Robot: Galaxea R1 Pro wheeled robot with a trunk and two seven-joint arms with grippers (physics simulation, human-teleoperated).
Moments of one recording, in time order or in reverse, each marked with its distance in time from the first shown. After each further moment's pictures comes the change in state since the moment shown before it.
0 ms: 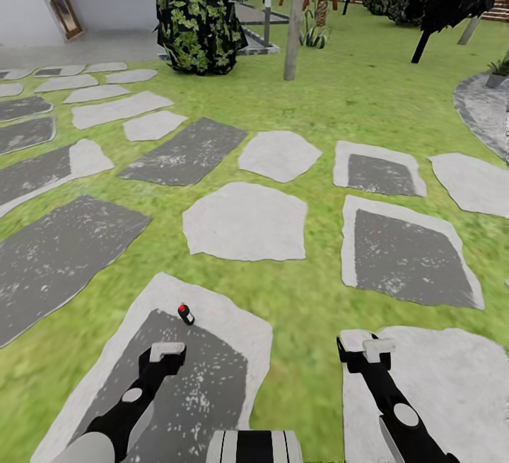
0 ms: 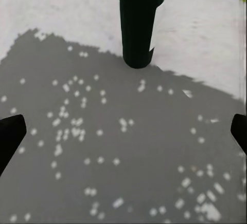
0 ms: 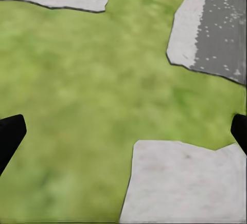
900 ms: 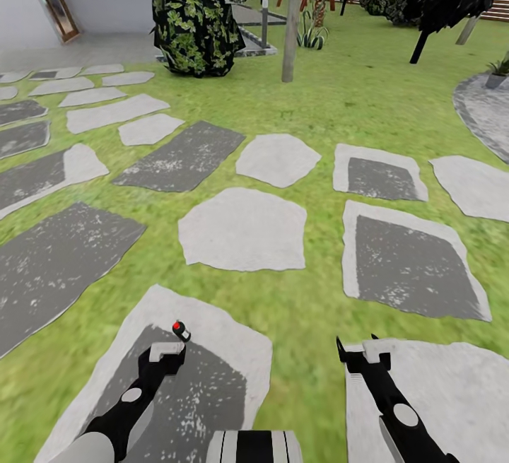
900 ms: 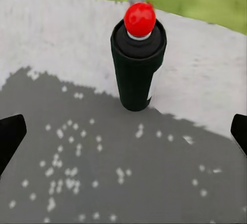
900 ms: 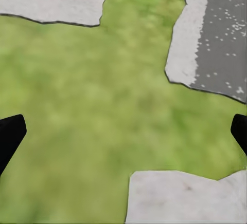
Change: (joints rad) left arm 0.000 0.001 0.001 -0.001 -0.001 -0.001 0.001; right arm 0.000 0.001 0.000 0.002 0.000 0.000 -0.001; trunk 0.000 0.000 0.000
